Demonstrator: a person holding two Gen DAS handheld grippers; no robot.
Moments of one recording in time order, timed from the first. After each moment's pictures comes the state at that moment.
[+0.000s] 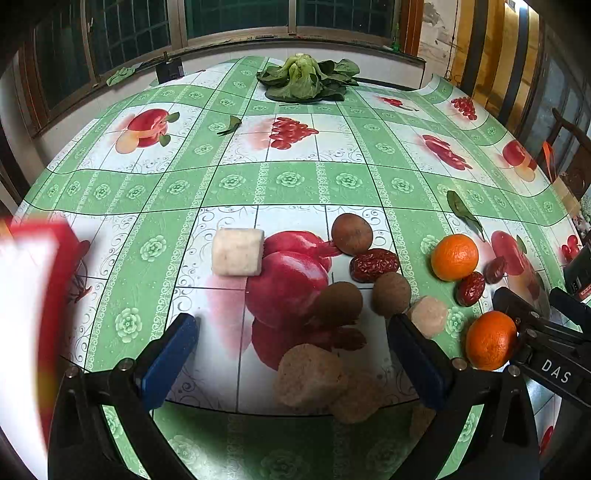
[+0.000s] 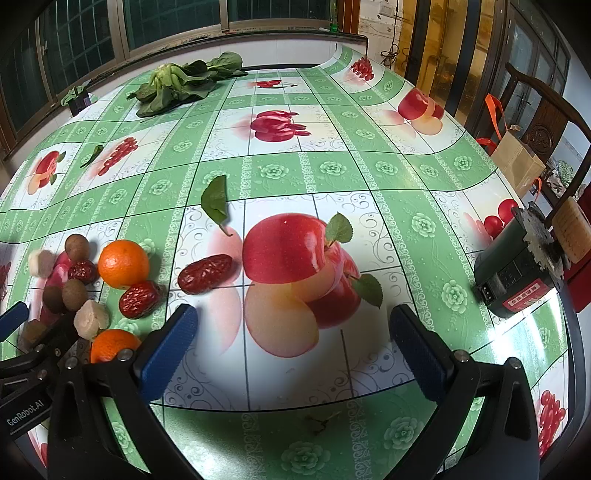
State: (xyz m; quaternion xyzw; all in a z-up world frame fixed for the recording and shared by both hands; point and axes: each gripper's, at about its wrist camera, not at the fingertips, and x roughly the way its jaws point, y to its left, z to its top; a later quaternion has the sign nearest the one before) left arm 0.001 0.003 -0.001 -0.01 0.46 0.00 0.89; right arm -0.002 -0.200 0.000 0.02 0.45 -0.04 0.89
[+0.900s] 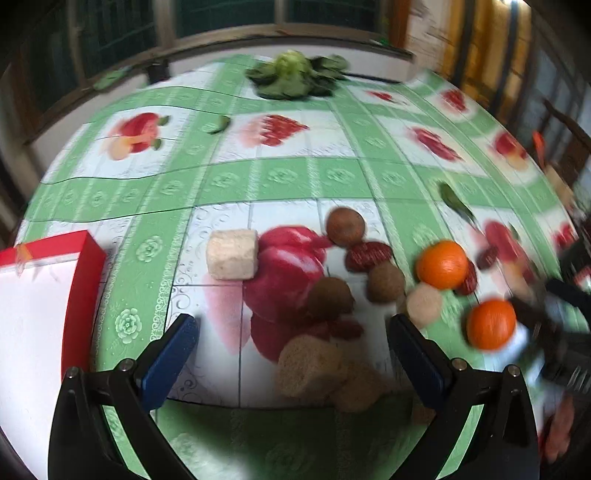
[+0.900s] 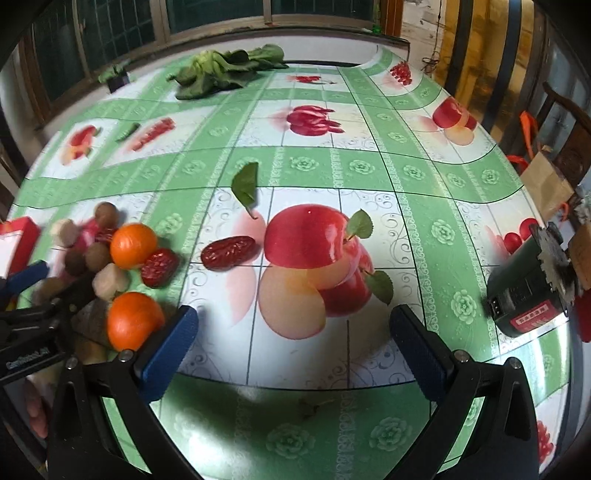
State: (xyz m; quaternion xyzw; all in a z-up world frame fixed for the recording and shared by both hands) left arm -0.003 0.010 0.004 0.00 0.47 -0.02 0.88; right arm -0.013 -0.213 0.008 0.02 0.45 0.05 0.89
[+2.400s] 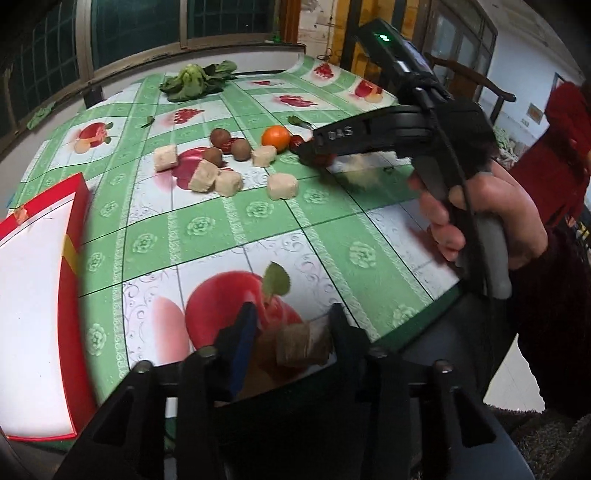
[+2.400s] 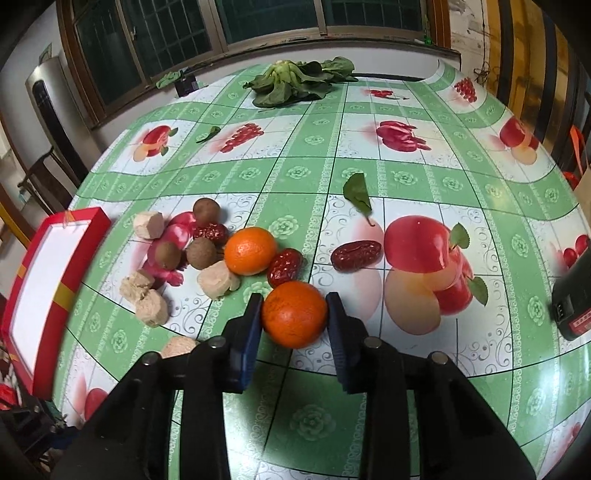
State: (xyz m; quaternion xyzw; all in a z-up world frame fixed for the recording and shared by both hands) left arm -0.171 -0.008 0.016 0.05 0.44 -0.20 0.87; right arm -0.025 -0.162 0.010 0.03 0.44 0.16 0.88
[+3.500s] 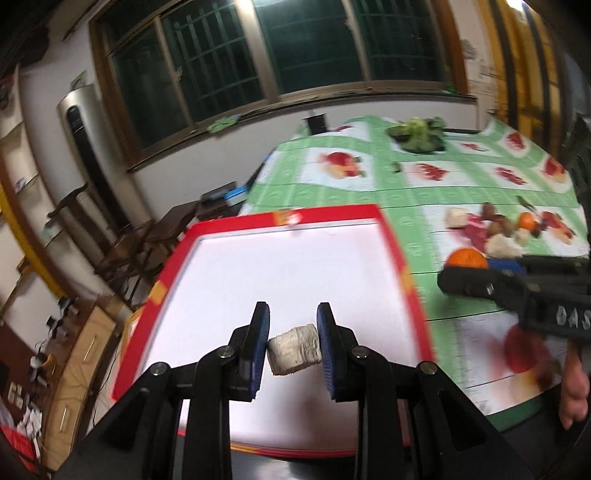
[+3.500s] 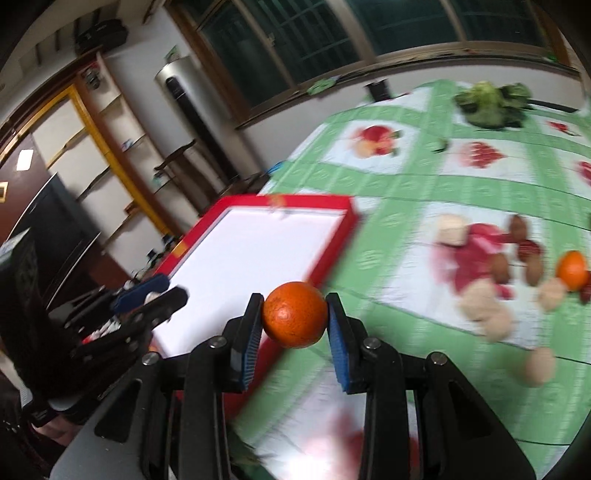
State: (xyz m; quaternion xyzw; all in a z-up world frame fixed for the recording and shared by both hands) left arm -0.176 0.161 0.062 0.07 0.35 0.15 0.92; right arm -0.098 0.013 0.037 0.07 0.38 0.43 0.81
